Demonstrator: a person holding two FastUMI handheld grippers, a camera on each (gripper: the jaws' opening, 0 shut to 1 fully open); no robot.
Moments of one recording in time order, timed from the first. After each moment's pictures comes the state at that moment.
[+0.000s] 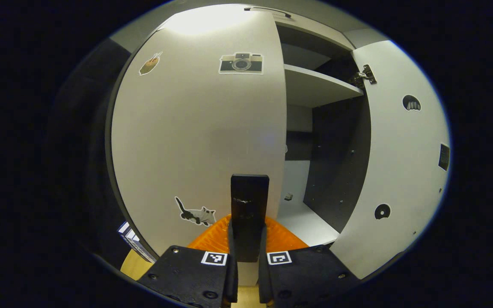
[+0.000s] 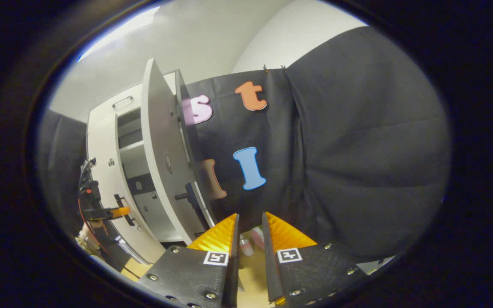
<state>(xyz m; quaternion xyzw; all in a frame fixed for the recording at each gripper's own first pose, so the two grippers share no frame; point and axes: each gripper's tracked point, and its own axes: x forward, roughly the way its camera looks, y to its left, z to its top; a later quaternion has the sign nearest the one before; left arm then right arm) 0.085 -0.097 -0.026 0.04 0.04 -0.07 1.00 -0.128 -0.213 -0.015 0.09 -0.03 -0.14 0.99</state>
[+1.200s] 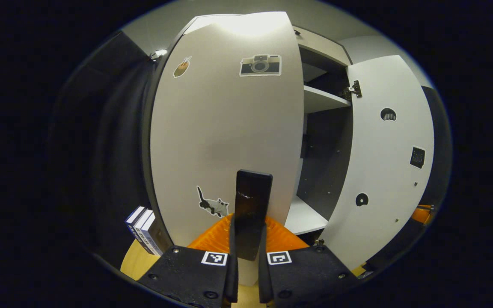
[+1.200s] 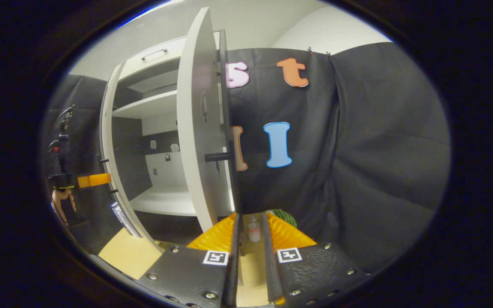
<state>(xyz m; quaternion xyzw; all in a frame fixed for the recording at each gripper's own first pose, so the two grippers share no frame) 0.013 -0.058 -0.027 0.01 0.06 -0.10 0.99 -0.053 -0.147 -0.053 0.02 0.06 -0.06 1.00</state>
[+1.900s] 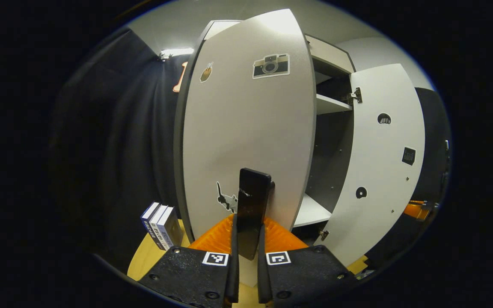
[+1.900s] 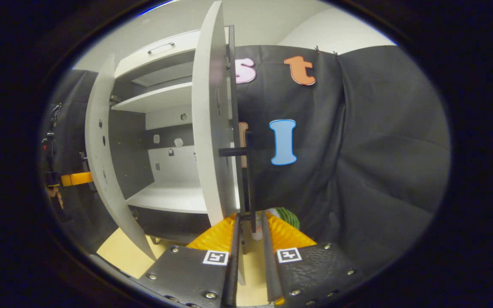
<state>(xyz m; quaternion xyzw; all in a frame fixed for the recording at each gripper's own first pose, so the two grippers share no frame) -0.030 -0.010 -0.023 0.01 0.06 -0.08 0.99 -0.044 -0.134 -0.062 0.01 0.08 -0.05 1.00</state>
